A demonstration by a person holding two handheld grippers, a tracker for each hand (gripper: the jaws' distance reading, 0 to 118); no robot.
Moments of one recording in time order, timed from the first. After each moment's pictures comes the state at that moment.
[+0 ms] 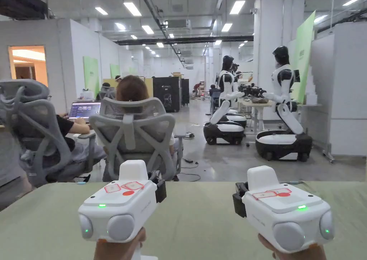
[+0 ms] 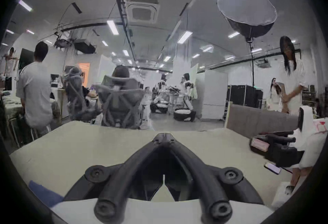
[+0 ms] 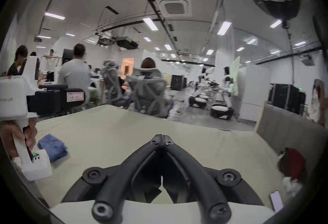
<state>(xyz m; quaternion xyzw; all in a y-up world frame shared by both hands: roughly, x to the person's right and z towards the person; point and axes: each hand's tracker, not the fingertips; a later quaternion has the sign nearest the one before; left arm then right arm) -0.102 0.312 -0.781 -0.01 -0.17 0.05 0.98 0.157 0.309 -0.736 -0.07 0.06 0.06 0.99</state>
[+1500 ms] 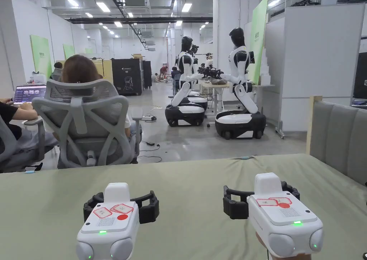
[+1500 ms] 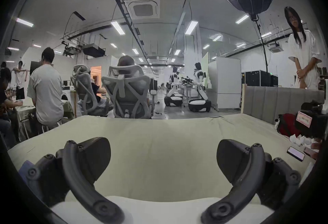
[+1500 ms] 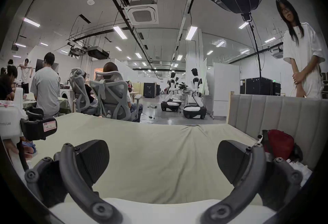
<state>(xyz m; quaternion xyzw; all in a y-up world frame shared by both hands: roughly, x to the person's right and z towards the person) -0.032 0.215 -0.777 -0.03 -0.09 -0.01 1.00 0.260 0.220 -0.717 -0.03 -0.04 0.02 1.00</state>
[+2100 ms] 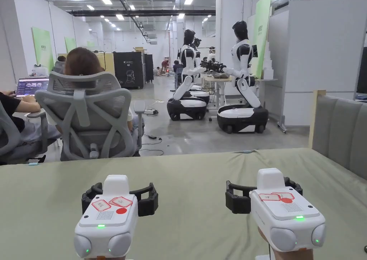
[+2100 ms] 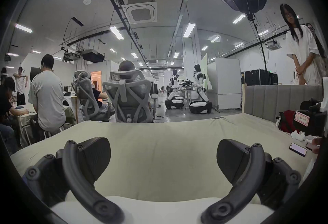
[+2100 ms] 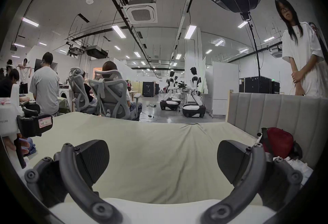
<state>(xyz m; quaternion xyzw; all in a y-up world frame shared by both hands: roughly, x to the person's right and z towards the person) -0.041 0.215 -0.774 -0.01 -0.09 -0.02 1.00 0.254 0.215 -0.717 -0.03 -0.05 0.02 1.00</state>
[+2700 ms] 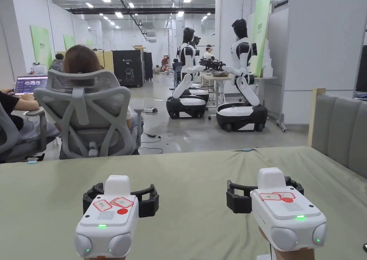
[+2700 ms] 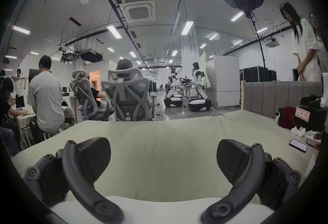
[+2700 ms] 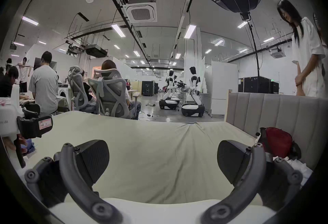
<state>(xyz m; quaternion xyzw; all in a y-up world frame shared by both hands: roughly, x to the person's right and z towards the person) -0.035 0.207 -0.776 -0.02 -0.10 -0.03 0.99 0.259 0.214 -0.713 -0.04 -0.05 0.02 1.00</state>
